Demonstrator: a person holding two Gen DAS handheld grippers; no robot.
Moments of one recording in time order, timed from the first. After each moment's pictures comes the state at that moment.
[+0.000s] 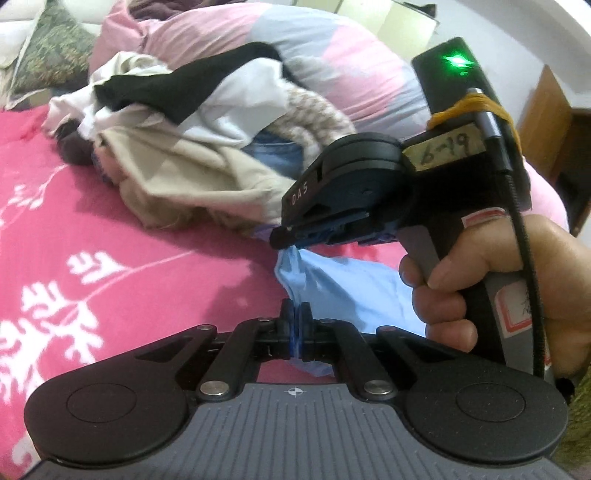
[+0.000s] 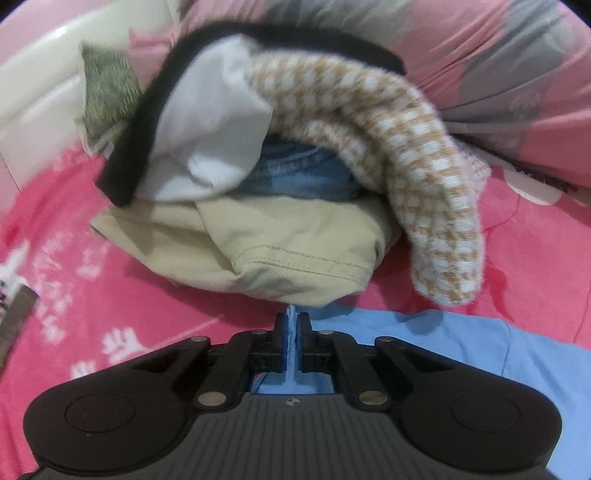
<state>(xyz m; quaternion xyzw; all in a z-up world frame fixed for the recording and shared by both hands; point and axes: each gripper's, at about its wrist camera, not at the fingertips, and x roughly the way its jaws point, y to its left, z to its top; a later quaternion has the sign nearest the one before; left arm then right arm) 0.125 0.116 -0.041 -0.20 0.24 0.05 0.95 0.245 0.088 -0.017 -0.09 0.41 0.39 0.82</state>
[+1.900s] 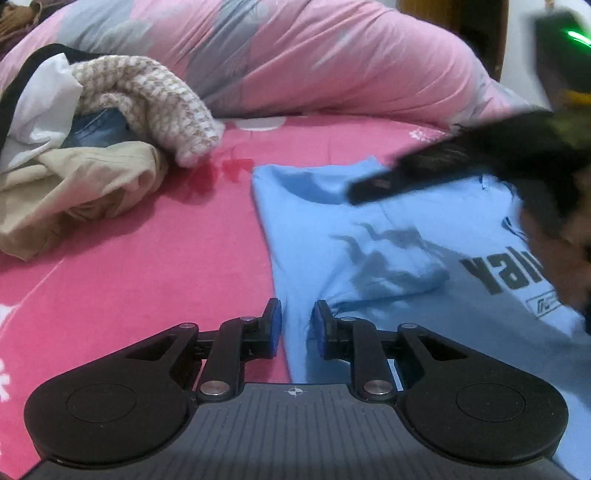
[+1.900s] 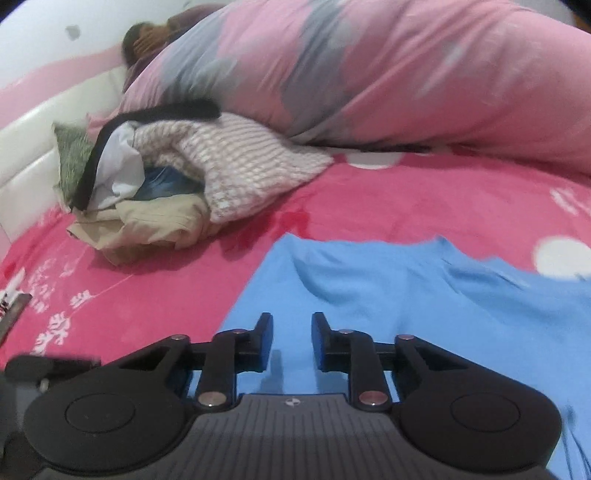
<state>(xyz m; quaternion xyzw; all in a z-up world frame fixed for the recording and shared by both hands) 0.151 0.032 -0.070 0.01 0.32 -0.09 0.94 0.251 -0.088 -0.030 -0.02 0.35 0.34 0.87</state>
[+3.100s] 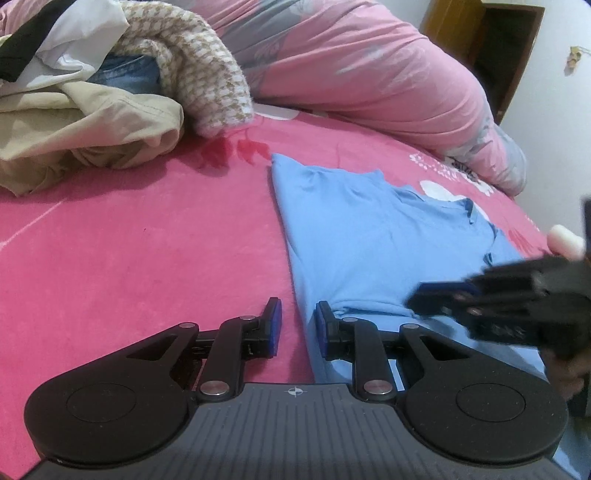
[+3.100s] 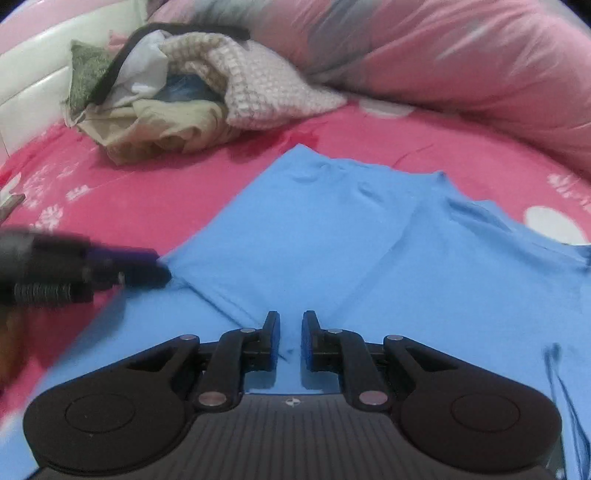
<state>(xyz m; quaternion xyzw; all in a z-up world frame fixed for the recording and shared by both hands) 0.157 0.077 -0.072 -0.12 0.35 -0.12 0.92 0.183 -0.132 -0.058 -0.11 0.39 0.32 0.86</state>
